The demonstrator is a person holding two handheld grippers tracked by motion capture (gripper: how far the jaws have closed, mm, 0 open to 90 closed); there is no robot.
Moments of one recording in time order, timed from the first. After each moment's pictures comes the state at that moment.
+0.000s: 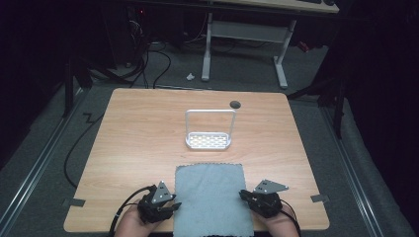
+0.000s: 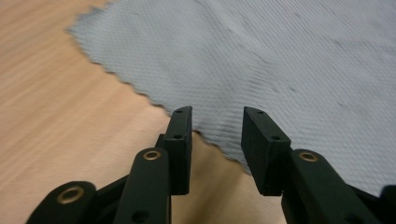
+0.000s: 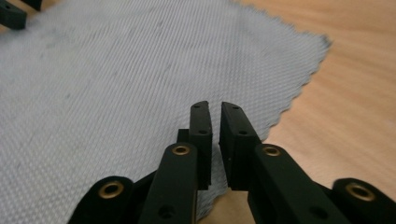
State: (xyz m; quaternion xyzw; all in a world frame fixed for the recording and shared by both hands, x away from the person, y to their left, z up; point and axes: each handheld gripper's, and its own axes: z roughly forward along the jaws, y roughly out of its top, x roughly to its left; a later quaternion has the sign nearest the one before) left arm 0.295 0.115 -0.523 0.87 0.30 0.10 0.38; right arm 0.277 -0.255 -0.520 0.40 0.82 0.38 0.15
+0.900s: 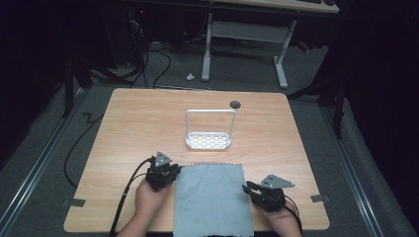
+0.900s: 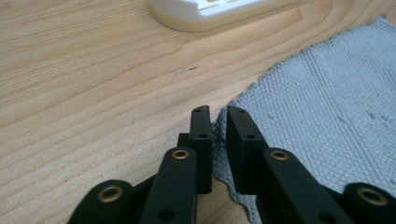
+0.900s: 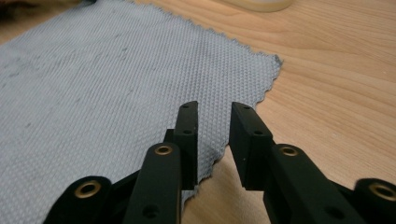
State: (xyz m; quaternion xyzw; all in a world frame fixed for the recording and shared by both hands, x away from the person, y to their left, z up) left arm 0.375 0.095 -0.534 0.80 0.42 0.13 0.40; right arm 0.288 -0.265 -0.520 0.42 0.80 0.40 0.18
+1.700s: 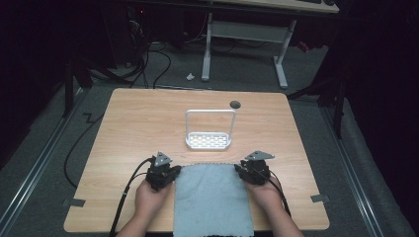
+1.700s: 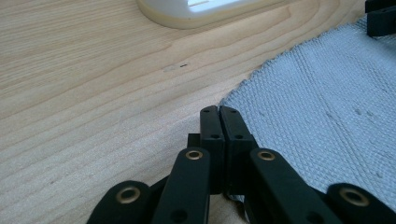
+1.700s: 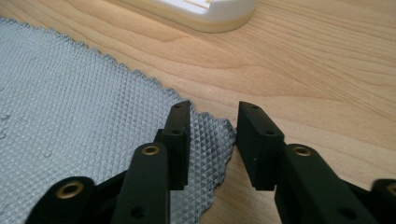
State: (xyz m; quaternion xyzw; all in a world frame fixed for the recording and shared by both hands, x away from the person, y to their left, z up) left arm 0.377 0.098 -0.535 0.80 0.42 0.11 0.41; right arm 0.369 -0.239 -0.526 0.48 0.79 0.33 0.19
